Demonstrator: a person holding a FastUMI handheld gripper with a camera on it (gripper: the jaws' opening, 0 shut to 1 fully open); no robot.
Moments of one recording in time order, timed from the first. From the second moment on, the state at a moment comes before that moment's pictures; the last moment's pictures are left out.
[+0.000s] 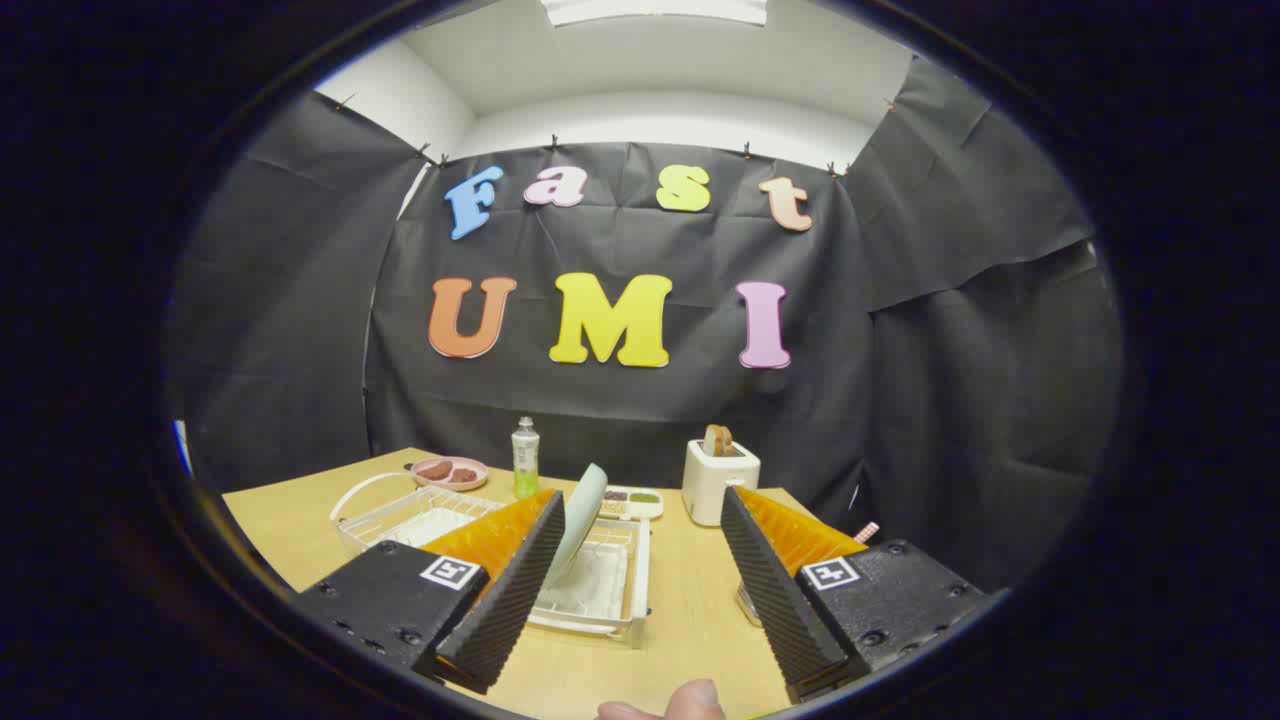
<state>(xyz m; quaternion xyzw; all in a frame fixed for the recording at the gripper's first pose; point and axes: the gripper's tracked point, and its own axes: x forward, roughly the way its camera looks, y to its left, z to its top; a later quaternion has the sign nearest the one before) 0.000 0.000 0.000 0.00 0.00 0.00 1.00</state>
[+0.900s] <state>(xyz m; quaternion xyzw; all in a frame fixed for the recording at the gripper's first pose) -0.008 -0.027 0.014 0.00 0.00 0.00 1.00</state>
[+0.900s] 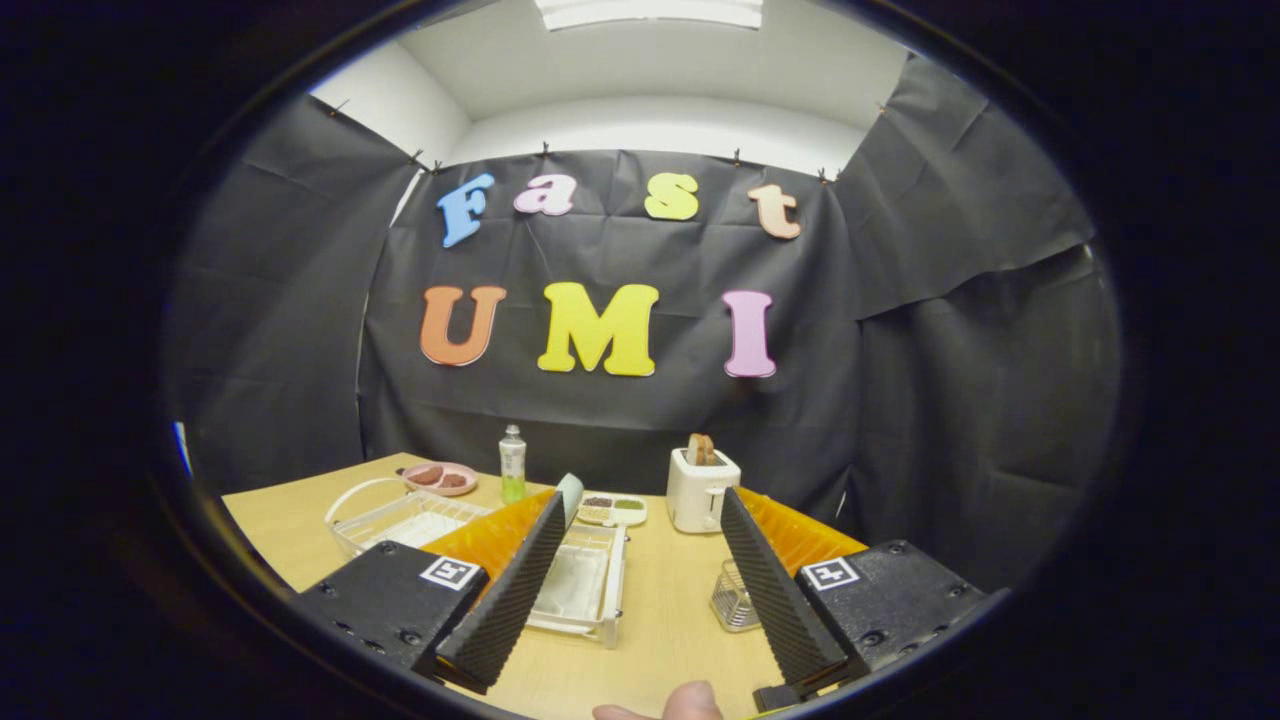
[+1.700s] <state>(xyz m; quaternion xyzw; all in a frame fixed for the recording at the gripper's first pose) 0.084 -0.018 0.038 0.00 0.15 0.08 0.99</state>
